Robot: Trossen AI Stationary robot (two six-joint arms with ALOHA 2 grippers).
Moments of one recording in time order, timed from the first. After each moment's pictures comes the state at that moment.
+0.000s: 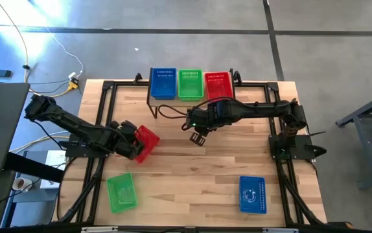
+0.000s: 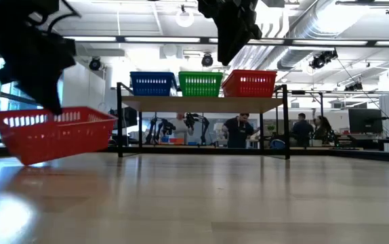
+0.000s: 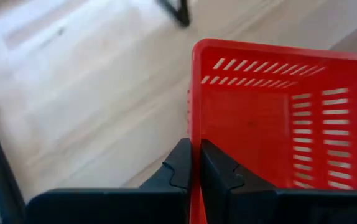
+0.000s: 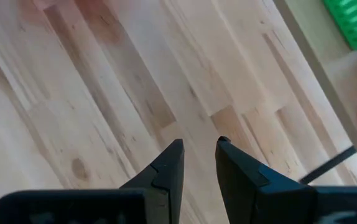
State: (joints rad) left arm -0.25 1.11 0.63 -0.98 -0.63 -1.24; right arm 0.02 1.85 1.82 -1.20 0.23 0.47
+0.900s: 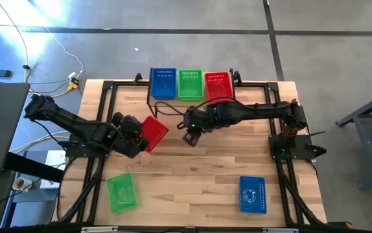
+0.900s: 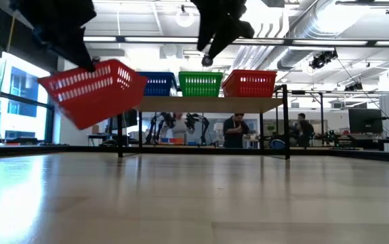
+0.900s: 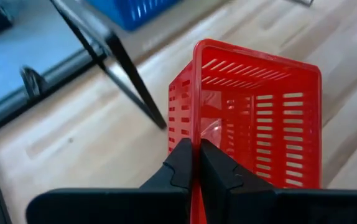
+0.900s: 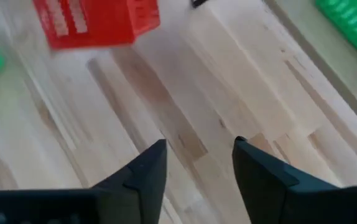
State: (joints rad) left arm -0.26 1.11 0.83 -0.97 -0.87 -1.01; right arm 0.04 1.85 1.82 -1.05 0.23 0.57
